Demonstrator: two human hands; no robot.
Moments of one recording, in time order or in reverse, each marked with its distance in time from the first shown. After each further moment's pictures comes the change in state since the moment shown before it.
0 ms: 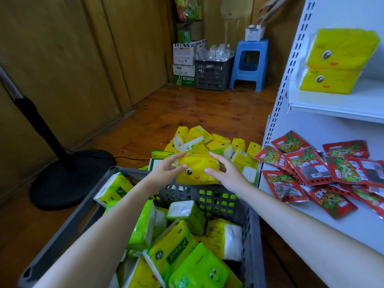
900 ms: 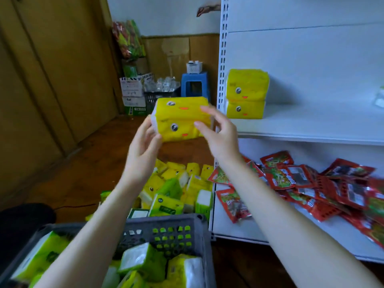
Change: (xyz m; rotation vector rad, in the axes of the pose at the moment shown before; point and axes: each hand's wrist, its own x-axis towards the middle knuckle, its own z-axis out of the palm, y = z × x) left_hand 0.019 0.159 0.051 -0.330 0.184 0.616; right_hand -0.018 -0.113 -0.126 0.166 0.648 -0.475
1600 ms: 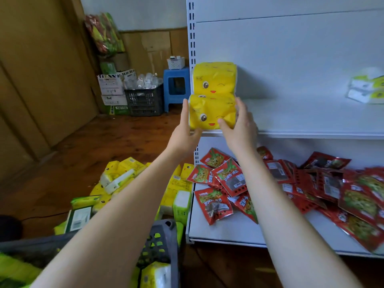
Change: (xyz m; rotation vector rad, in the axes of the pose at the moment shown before) left_hand 0.061 -0.028 0.154 0.400 -0.230 -0.102; right_hand 0.038 0.060 -0.113 -0.710 0.200 0.102
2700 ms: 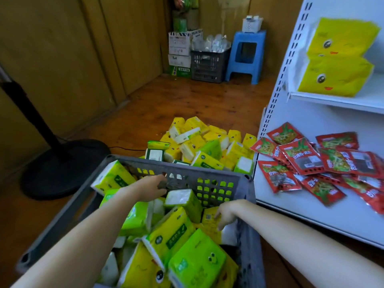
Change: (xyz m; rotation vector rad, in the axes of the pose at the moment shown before) left_hand -0.230 -0.199 -0.181 0.642 -0.533 -0.645; right_hand -0.242 -0.011 0.166 -0.888 -1.802 -0.390
